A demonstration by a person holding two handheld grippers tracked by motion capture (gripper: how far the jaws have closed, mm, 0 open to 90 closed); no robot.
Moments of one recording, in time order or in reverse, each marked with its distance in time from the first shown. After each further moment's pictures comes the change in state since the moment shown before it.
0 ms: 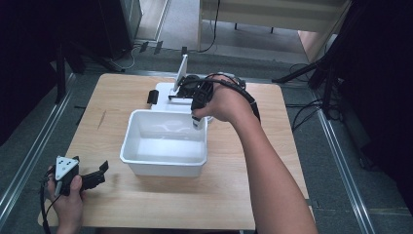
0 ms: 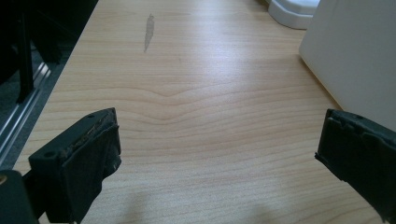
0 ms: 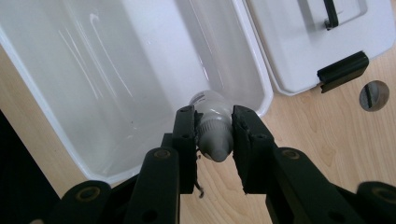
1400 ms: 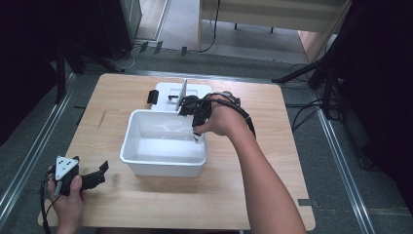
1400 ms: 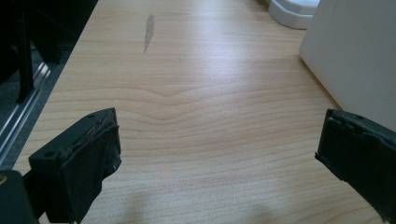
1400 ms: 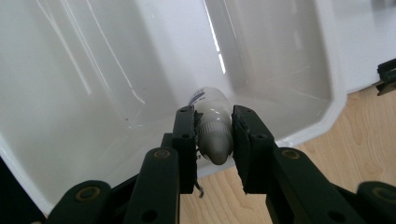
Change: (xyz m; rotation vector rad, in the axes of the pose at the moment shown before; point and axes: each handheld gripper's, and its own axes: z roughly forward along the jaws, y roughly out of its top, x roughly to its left) left arm 0.000 0.000 0.000 -0.001 -0.001 0.001; right arm 0.005 -0.011 0.064 0.044 0.043 -0.051
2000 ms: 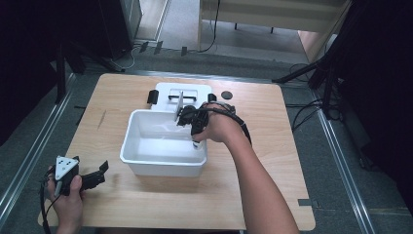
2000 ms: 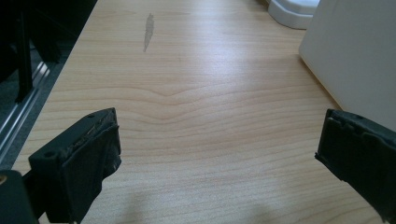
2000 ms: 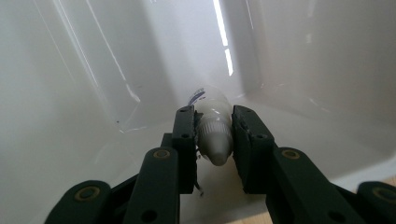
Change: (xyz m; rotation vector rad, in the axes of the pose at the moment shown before) left arm 0.000 0.000 0.000 0.000 -0.002 -0.005; right arm 0.007 0.001 0.034 0.031 -0.004 -0.057
